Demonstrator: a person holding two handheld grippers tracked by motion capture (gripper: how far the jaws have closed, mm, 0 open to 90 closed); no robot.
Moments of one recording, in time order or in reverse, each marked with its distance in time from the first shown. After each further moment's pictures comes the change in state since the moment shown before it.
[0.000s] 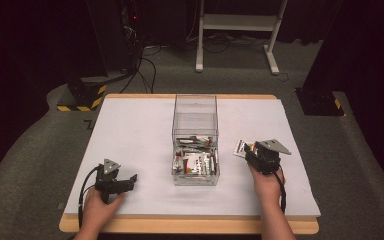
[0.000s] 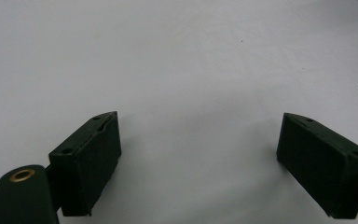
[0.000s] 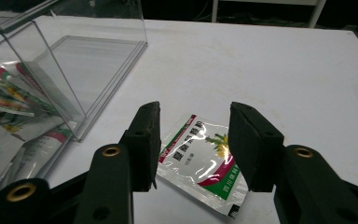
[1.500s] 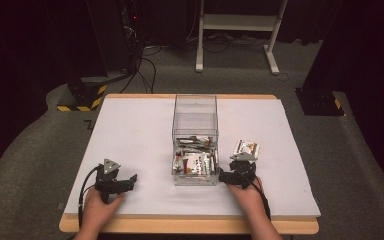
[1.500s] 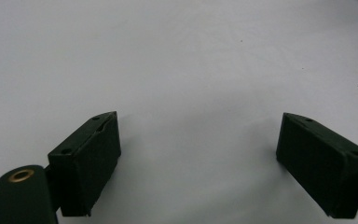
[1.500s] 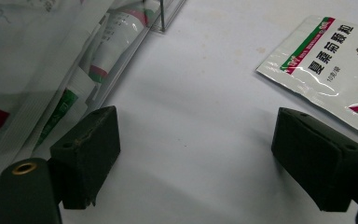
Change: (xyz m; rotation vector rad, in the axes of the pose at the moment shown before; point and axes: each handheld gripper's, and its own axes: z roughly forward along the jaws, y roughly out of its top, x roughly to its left) left arm 0.000 0.000 0.000 0.000 -0.002 0.000; right arm 0.061 -0.039 0.023 0.286 0.084 -0.131
